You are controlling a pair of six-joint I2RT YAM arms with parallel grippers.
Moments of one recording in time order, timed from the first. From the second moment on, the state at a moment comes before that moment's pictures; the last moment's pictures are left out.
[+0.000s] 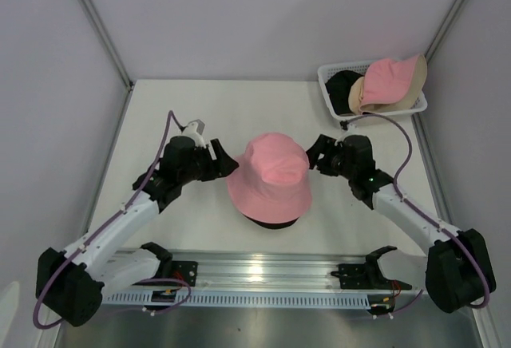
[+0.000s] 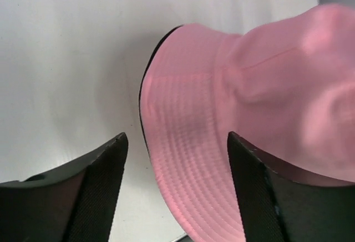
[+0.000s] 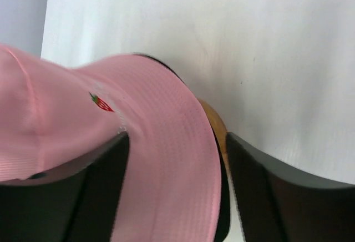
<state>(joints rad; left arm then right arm) -0.48 1.03 0.73 -0.27 0.11 -0.65 0.41 1.17 0.61 0.09 -0.19 0.67</state>
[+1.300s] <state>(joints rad) -0.85 1.08 0.63 -0.21 -0.05 -0.46 -0.10 1.64 1.46 -0.30 0.12 0.51</state>
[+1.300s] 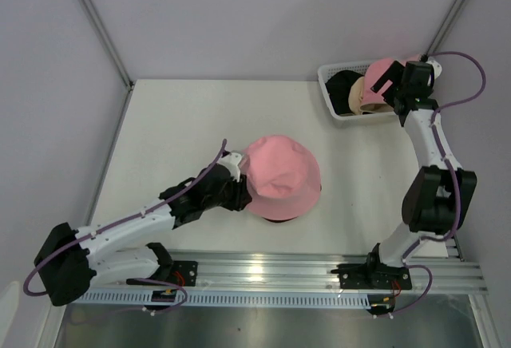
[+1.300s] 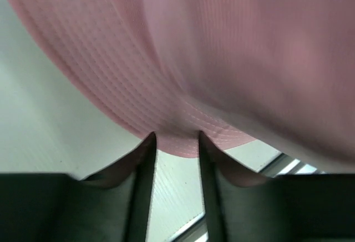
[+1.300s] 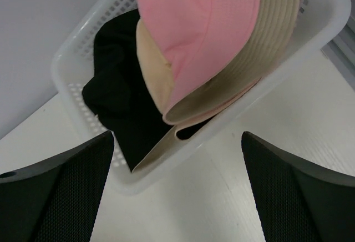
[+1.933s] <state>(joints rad) -0.58 0.55 0.77 -0.56 -0.14 -0.47 -0.24 2.23 2.03 -0.36 0.08 0.42</state>
